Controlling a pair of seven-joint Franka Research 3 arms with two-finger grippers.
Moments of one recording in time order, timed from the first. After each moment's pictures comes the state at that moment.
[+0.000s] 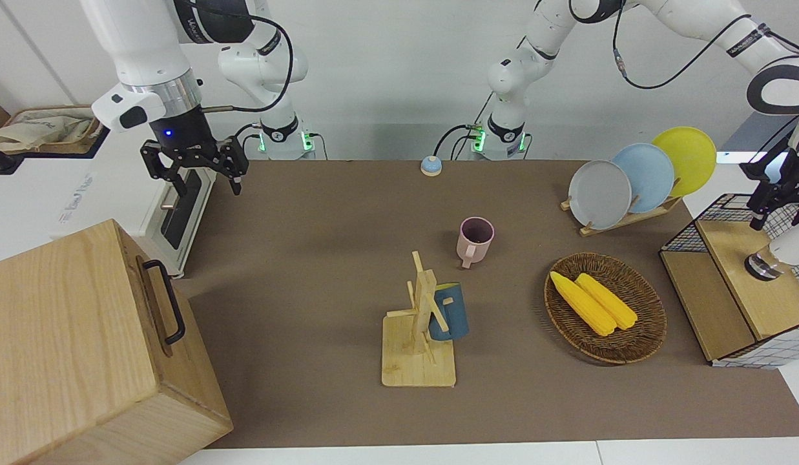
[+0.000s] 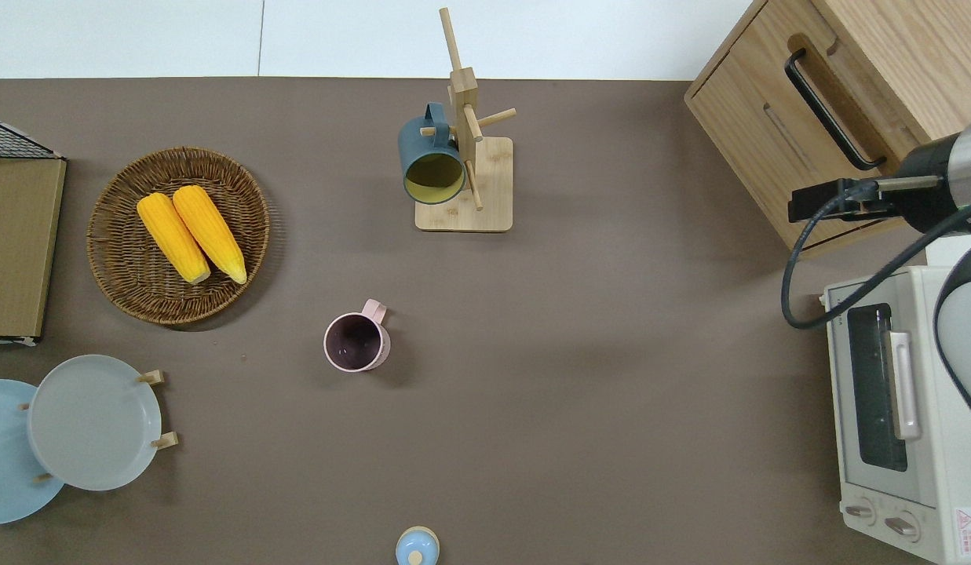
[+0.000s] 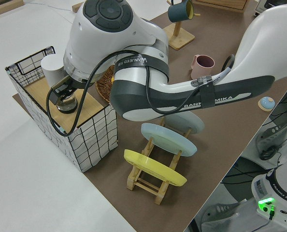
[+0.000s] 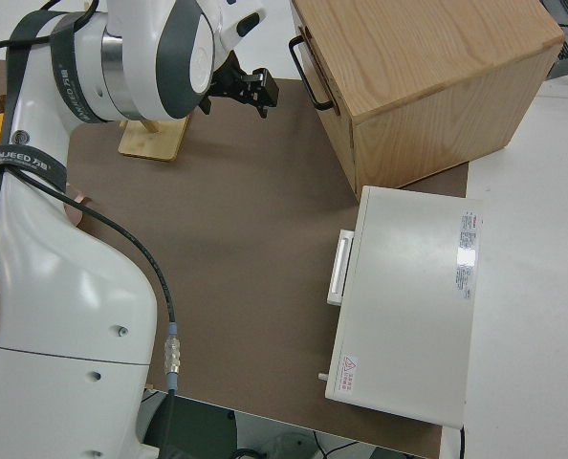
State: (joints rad) left arm 0.61 0.27 -0.05 -1.54 -0.23 2.13 0.68; right arm 0.01 0.11 0.05 -1.43 0.01 1.69 0.05
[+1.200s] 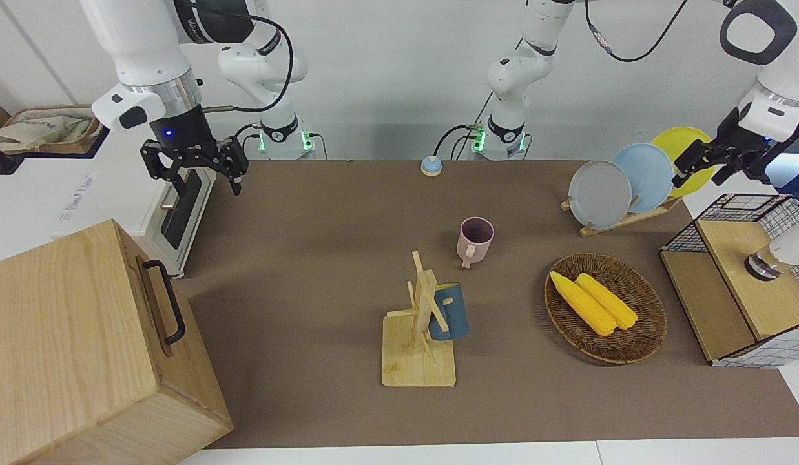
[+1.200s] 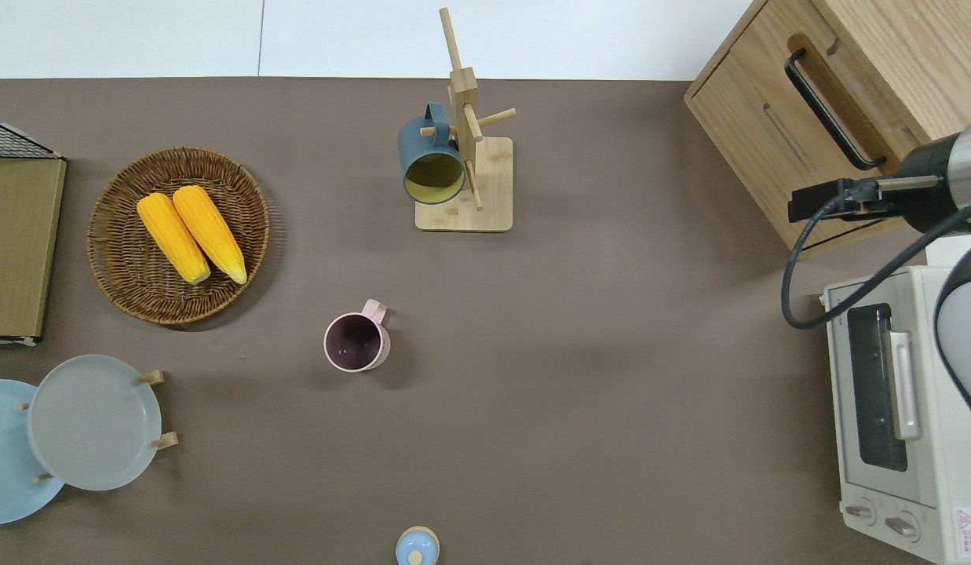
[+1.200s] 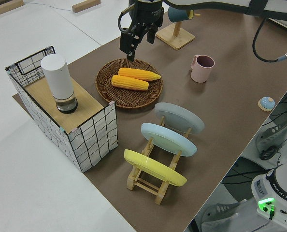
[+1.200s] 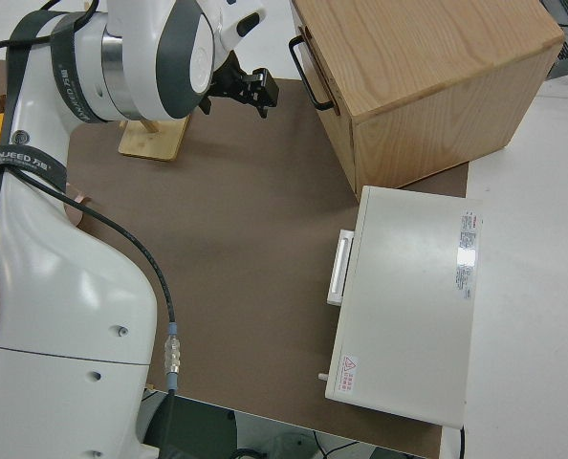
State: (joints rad) left arm 0.55 0.13 -0.29 -1.47 -0.03 1.61 0.20; right arm 0.01 0.11 0.05 -1.43 0.01 1.69 0.05
